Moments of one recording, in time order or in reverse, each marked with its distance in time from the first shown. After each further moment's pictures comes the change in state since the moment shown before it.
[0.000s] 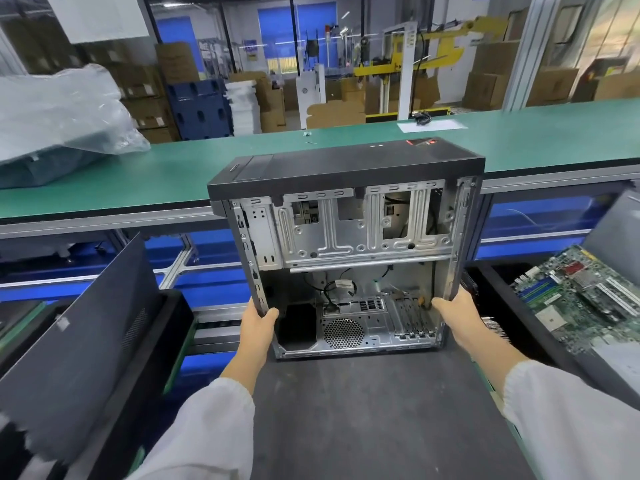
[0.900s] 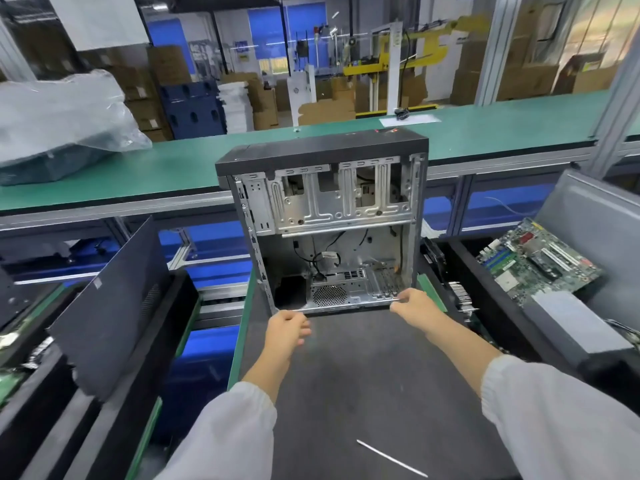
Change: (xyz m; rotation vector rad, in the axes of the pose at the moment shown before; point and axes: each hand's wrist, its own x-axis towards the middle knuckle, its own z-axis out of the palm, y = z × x) left_hand -0.143 0.001 0.007 0.010 -0.190 -0.214; right_hand -0.128 -0.002 -0.026 -0.423 -0.274 0.013
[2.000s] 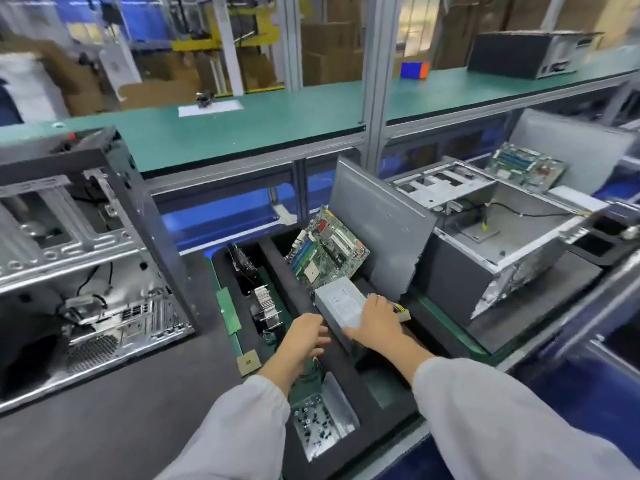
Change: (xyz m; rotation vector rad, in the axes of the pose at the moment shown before) left_hand -0.090 0.023 0.408 0.198 -0.631 -0.118; right_hand 0.029 0.244 -0.233 -0.703 0.202 0.170
